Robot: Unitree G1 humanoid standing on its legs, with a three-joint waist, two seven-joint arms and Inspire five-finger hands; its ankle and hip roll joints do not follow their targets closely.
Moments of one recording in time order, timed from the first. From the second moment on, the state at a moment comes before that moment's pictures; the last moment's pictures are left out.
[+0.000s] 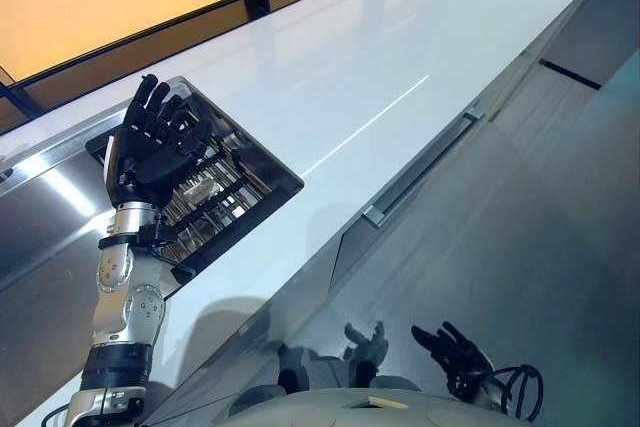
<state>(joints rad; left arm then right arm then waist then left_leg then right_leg) -0.05 0.41 0.15 0.05 -0.81 -0.28 -0.11 0.13 -0.22 -0.06 0.97 0.46 0.01 0.02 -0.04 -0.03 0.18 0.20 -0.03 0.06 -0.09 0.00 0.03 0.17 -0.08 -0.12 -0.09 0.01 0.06</state>
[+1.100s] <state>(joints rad) -0.30 0.26 -0.44 -0.18 -1.12 0.16 -0.62 0.03 -0.23 0.17 1.08 0.20 0.04 0.09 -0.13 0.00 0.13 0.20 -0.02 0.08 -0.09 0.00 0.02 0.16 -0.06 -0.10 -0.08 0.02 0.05</state>
